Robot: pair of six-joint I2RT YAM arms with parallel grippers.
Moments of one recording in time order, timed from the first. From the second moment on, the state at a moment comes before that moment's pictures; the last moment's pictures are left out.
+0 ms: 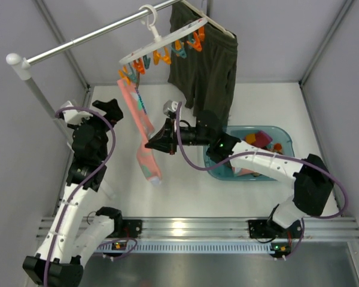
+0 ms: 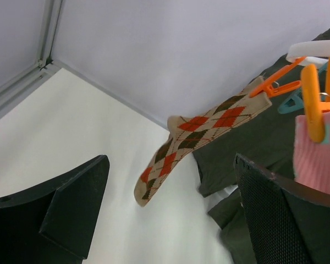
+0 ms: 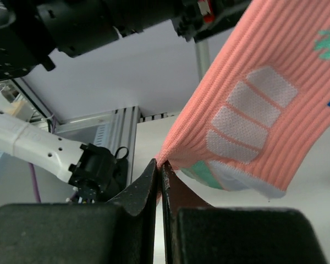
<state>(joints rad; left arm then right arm) -0.20 0.78 0.85 0.02 -0.42 -0.56 0.94 1.56 1.20 0.42 -0.60 0.25</state>
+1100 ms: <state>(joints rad) -0.20 1.07 1.24 -0.12 -0.09 -0.72 0.92 1.26 0.93 0.30 -0.37 0.03</state>
